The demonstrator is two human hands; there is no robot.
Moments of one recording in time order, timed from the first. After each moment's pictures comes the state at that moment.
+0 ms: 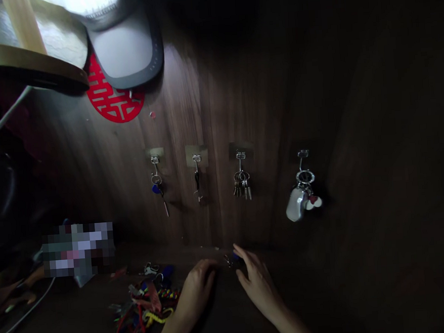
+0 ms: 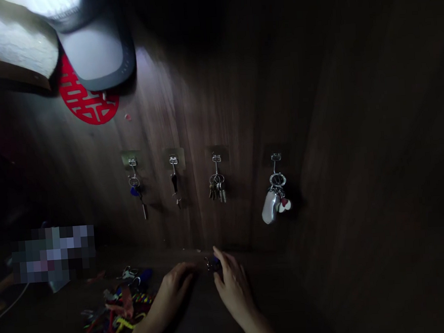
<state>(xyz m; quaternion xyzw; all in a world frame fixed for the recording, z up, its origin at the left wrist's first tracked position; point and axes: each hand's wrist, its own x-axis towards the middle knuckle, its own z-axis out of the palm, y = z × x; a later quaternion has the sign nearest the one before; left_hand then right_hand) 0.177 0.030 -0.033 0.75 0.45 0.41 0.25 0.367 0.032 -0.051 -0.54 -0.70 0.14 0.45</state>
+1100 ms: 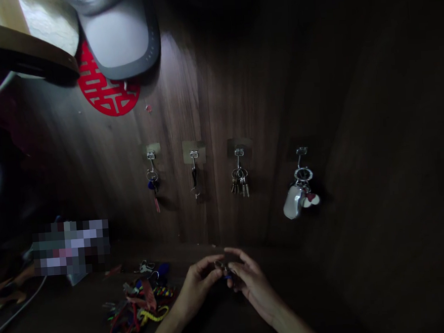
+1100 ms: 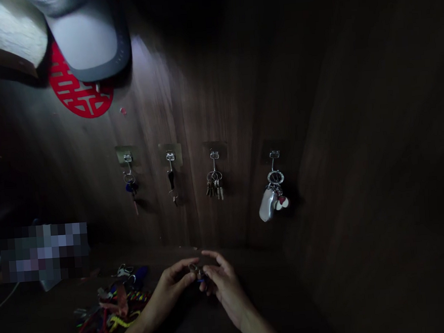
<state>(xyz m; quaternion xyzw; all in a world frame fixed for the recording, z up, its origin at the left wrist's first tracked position) 0.191 0.023 -0.017 0.61 0.33 0.48 0.53 0.349 0.015 -0.024 -0.35 -0.43 0.64 0.54</state>
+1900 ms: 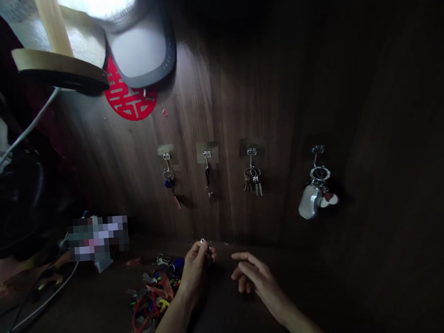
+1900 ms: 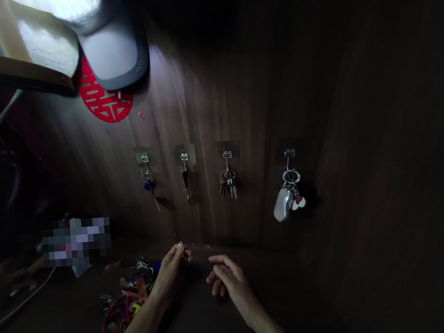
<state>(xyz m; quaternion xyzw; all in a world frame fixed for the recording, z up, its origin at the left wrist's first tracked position) 0.178 0.039 -0.010 0.33 0.34 0.65 0.59 0.344 0.015 -0.029 -0.38 -0.52 0.58 0.49</state>
